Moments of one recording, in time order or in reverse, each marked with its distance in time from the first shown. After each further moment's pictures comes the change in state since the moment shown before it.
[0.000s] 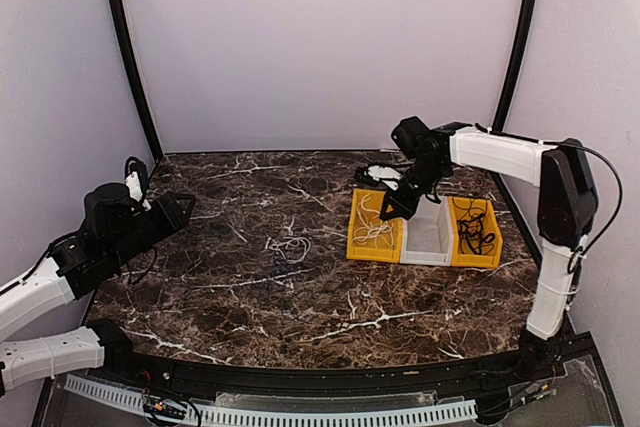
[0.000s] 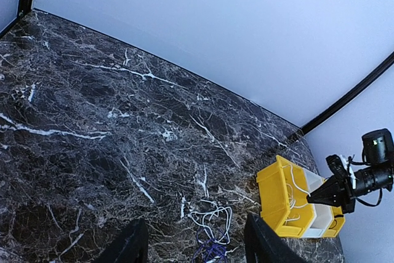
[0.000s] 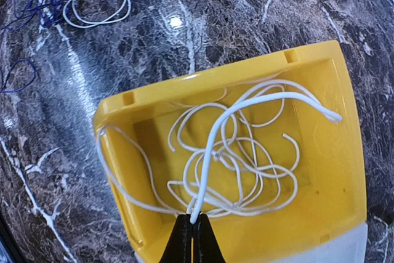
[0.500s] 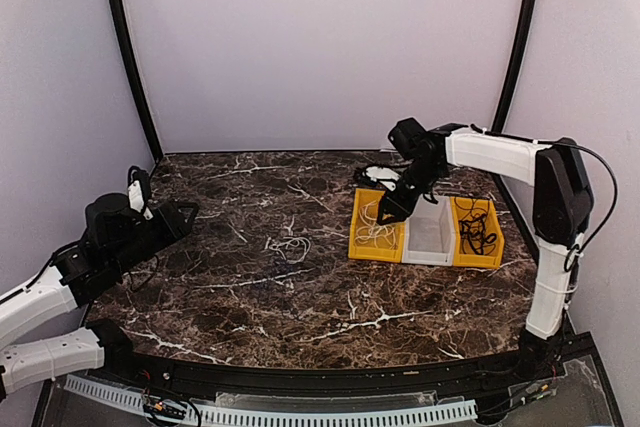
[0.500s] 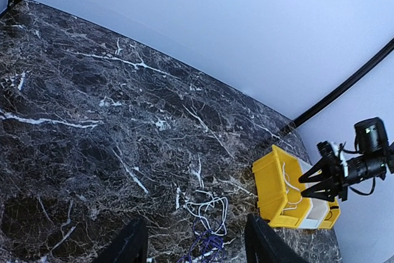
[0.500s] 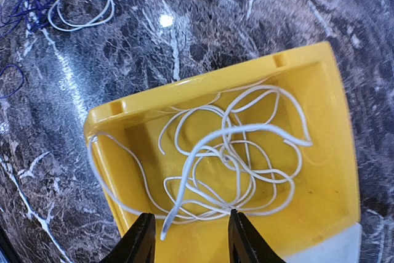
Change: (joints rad) left arm 0.000 -0.037 -0.069 0.043 0.045 -0.018; right arm 0.002 0.083 0.043 0.015 0.037 0.032
